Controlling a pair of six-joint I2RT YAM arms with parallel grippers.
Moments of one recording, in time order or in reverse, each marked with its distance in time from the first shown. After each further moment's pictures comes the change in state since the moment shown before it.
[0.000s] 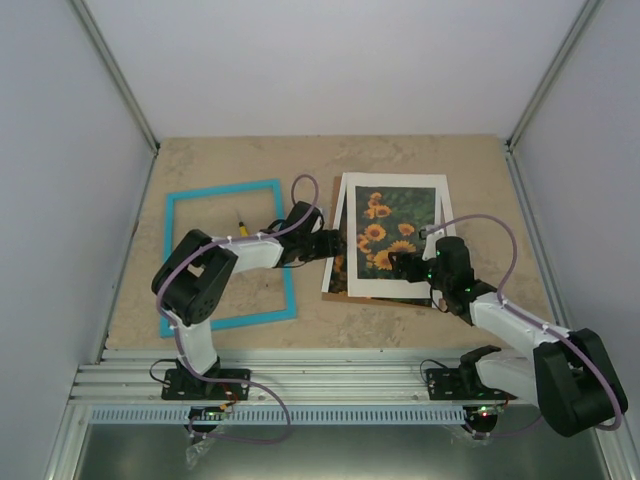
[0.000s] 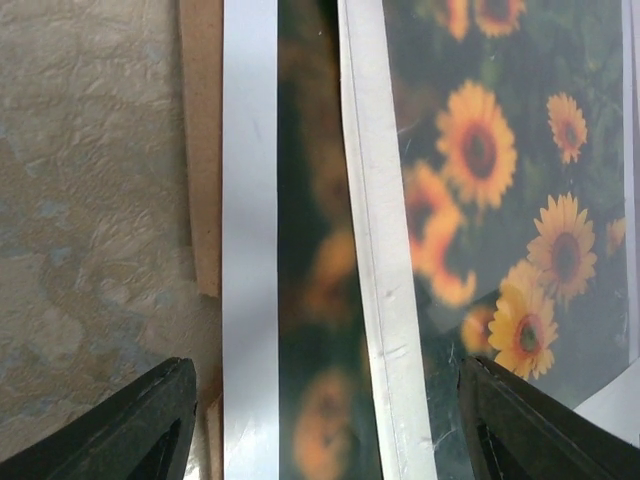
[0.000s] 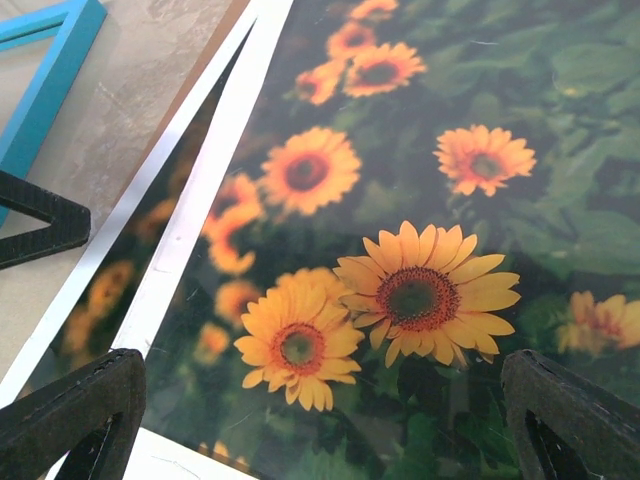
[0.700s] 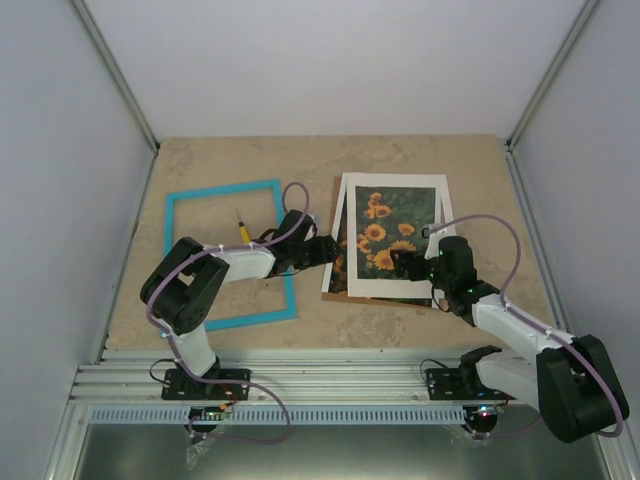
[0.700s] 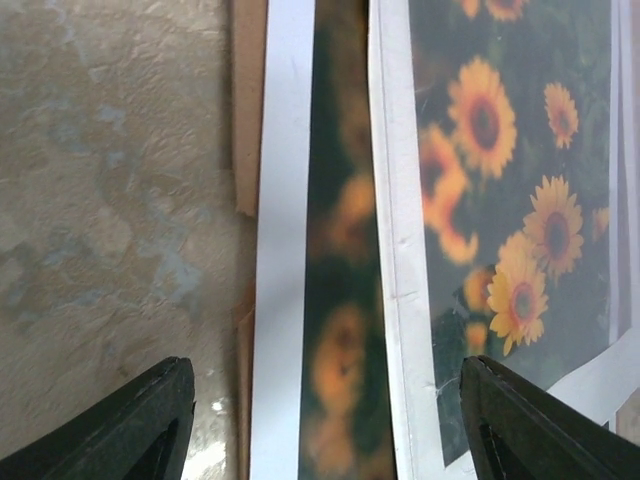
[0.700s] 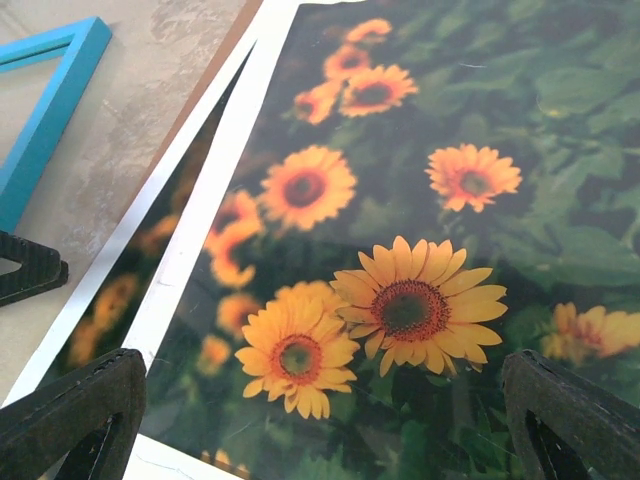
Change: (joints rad) left arm 0.000 -0.084 -0.129 0.074 -0.001 -0.065; right arm -0.012 -0.030 0.000 -0.011 0.001 0.000
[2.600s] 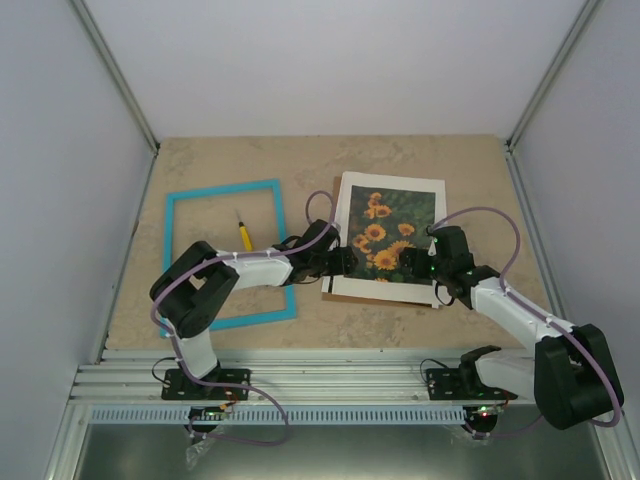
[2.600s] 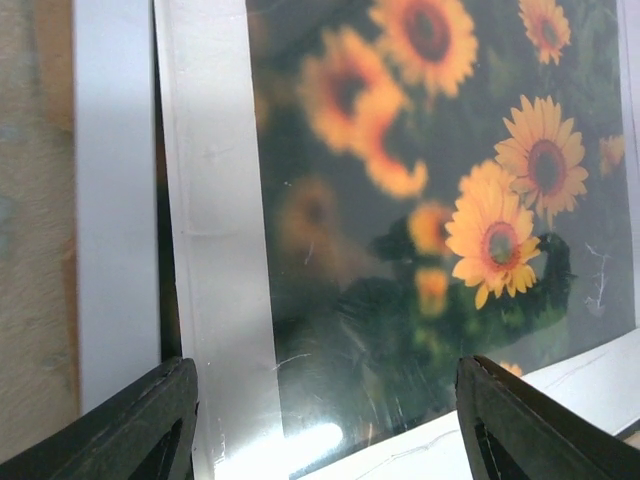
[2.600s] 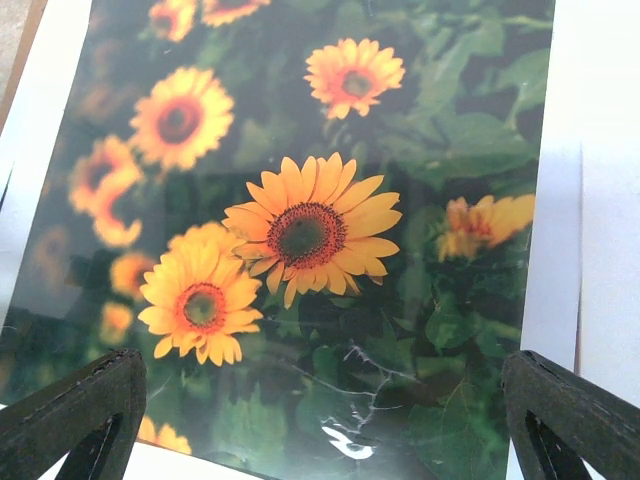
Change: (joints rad) left arm -0.159 0.018 0.062 -0.073 -0.137 0.003; right arm -0.014 0.071 0.156 -0.340 0.113 0.087
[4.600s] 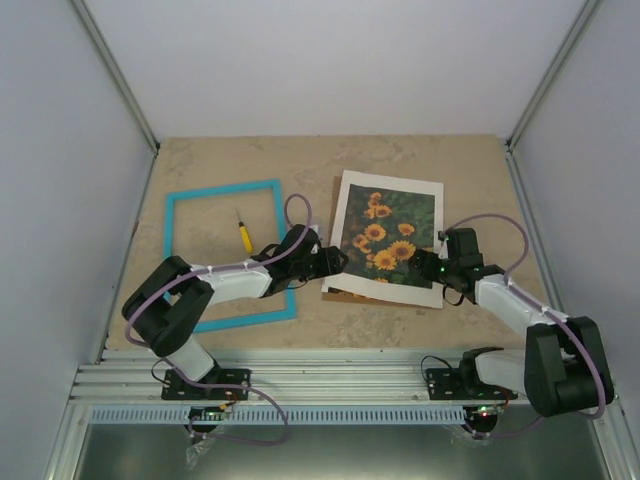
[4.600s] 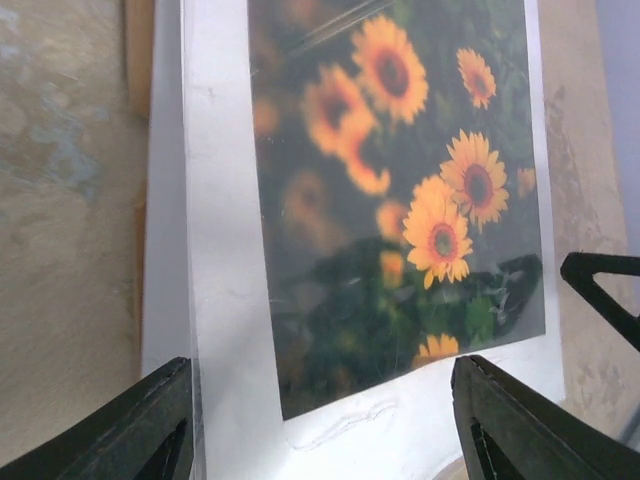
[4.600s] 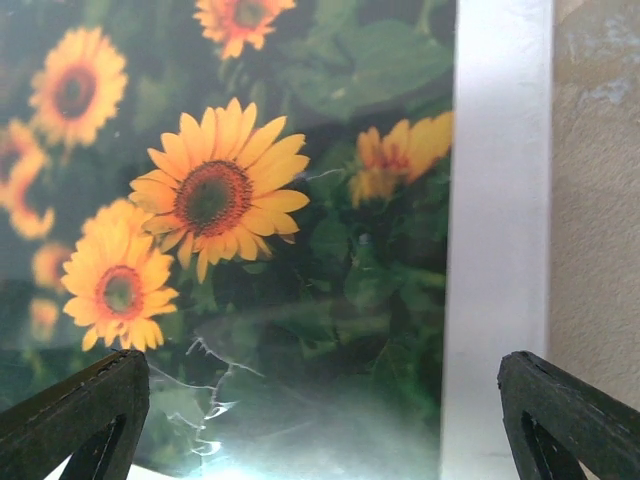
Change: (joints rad) left arm 0.037 -0.175 -0.175 0.126 0.035 -0.081; right arm -0.143 0.066 -0.021 -0.027 -0.127 0.029
